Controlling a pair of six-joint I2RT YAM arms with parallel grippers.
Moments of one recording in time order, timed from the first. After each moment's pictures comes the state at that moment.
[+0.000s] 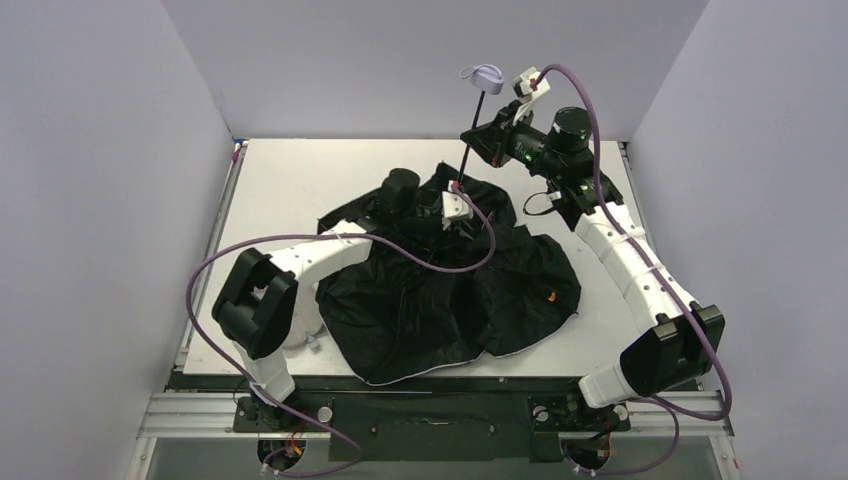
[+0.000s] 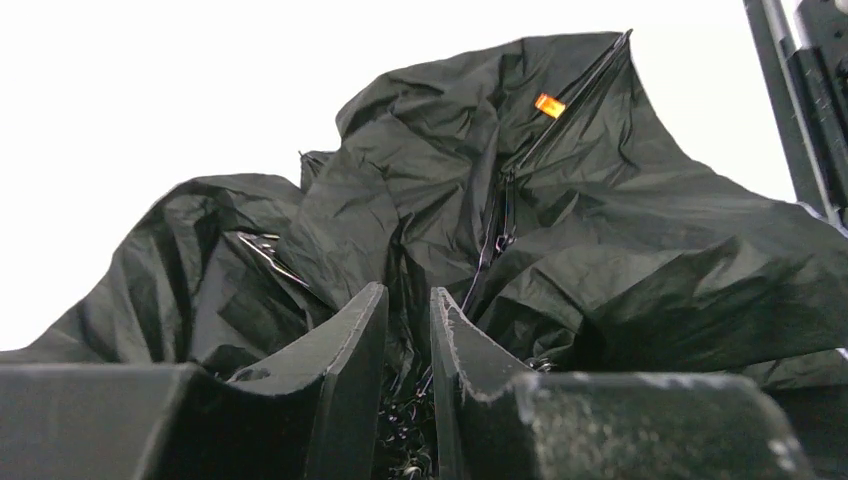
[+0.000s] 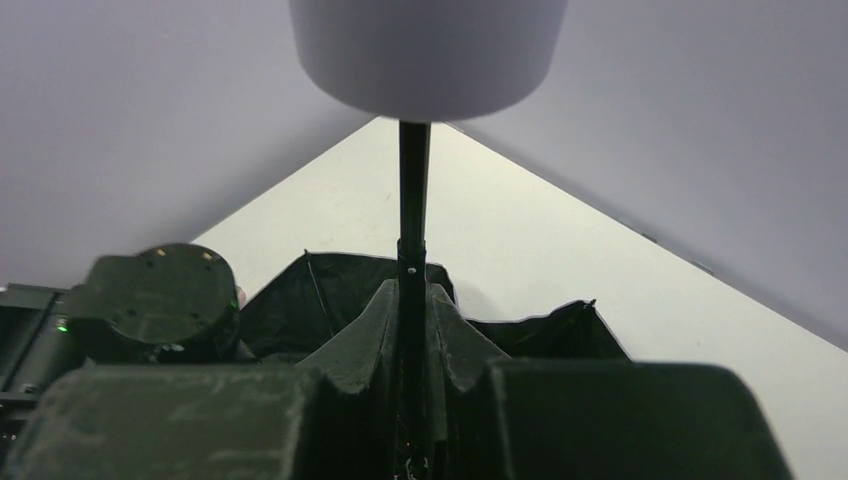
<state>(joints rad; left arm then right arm) -0.66 1.75 1.27 0.09 0.76 0.40 0.34 1.46 1.46 -0.02 -0.54 0.17</state>
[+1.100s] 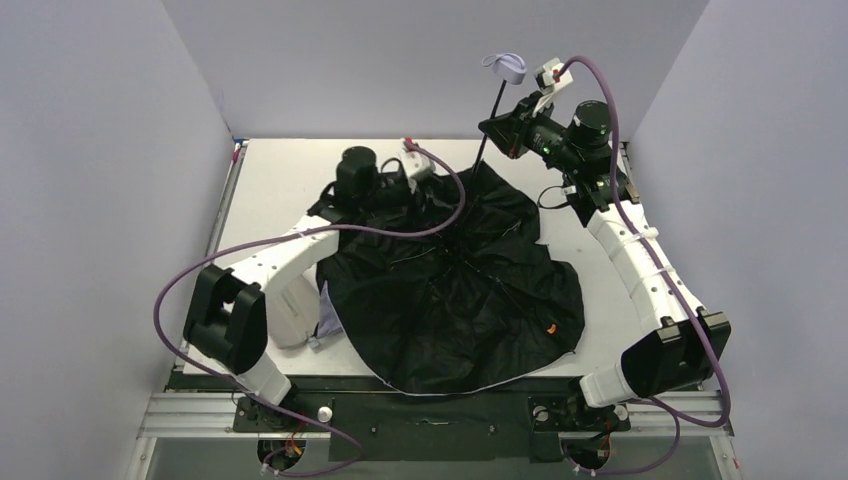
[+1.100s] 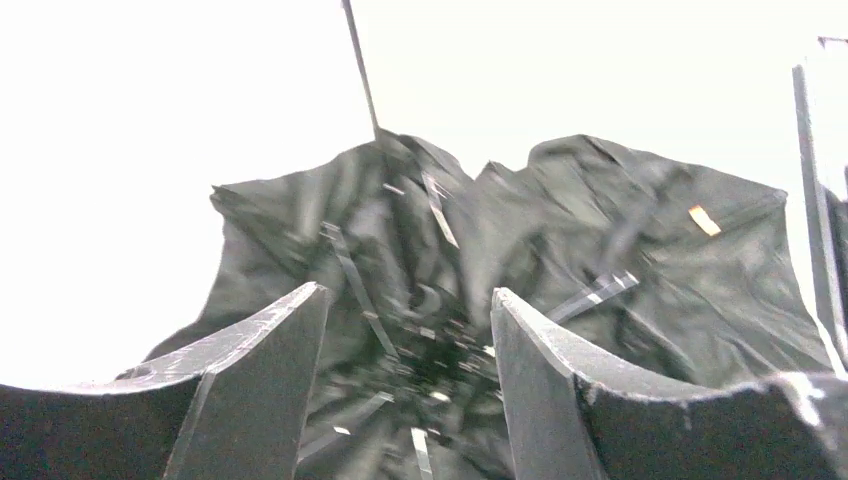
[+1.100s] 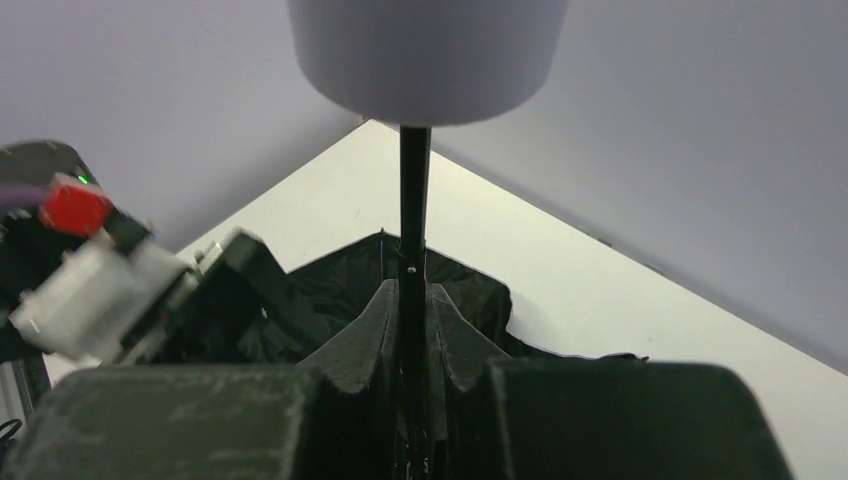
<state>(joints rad) -0.56 1.66 1.25 0.13 0.72 0.20 0.26 1.45 1.49 -0.02 -0.56 0.18</state>
